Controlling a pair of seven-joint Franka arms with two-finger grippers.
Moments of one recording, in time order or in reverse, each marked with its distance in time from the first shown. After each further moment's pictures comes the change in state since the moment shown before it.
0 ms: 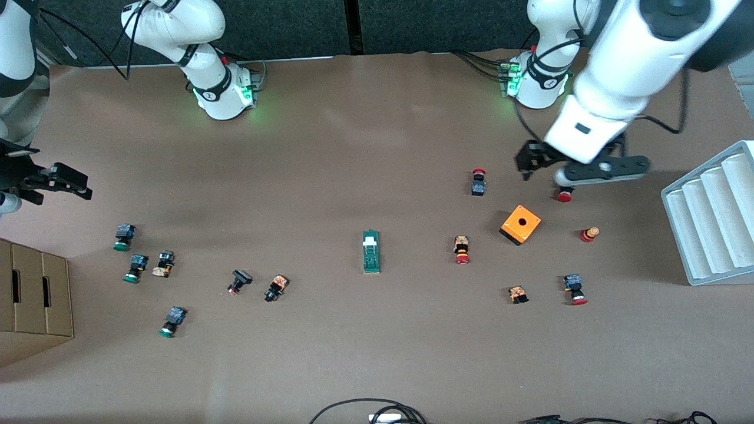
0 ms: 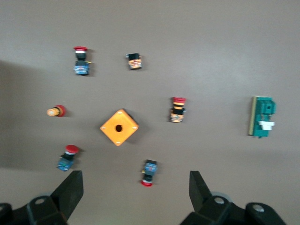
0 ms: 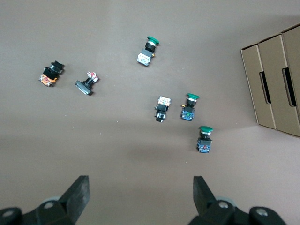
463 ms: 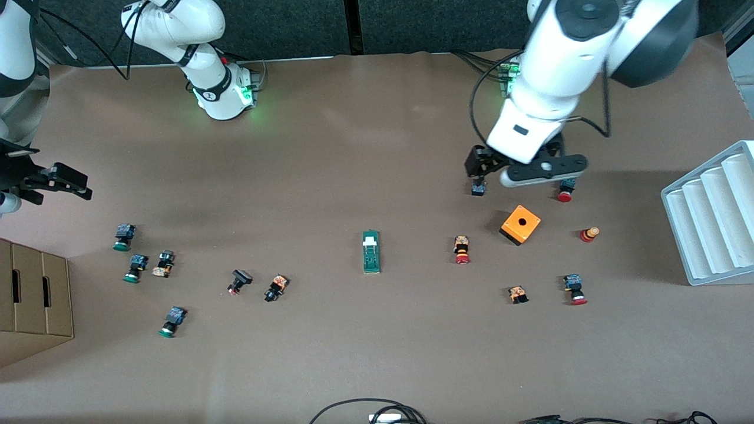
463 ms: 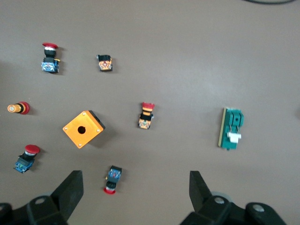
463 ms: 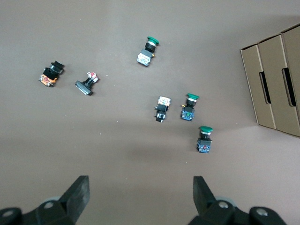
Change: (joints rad) left arm -0.005 0.070 -0.149 0.012 0.075 0.107 -0.254; right arm 0.000 0.000 0.000 0.000 0.000 0.000 0.000
